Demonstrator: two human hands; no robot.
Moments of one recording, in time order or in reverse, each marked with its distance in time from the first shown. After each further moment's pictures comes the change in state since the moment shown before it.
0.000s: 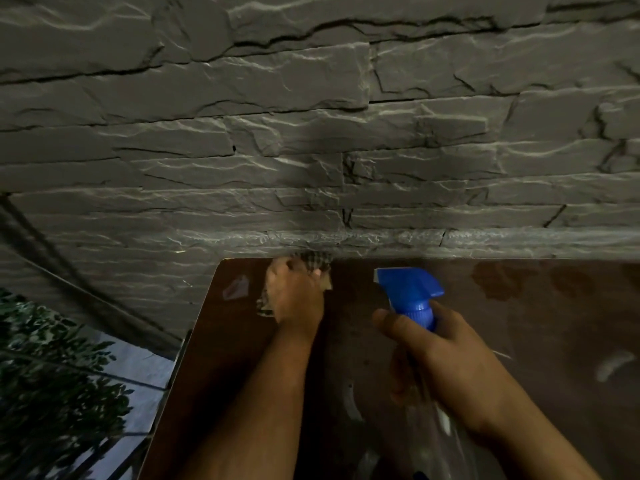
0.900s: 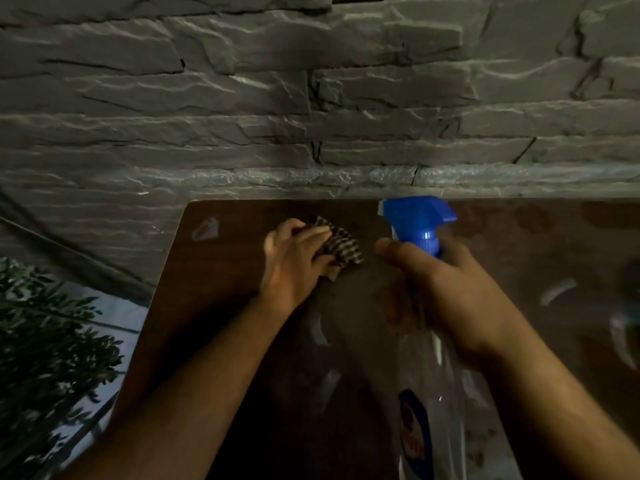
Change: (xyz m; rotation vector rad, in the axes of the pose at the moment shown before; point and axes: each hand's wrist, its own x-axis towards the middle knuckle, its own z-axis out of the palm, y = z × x) left_hand -0.054 0.001 0.003 -0.016 -0.130 0.473; right_hand -0.012 0.015 -0.031 0.071 0.062 0.001
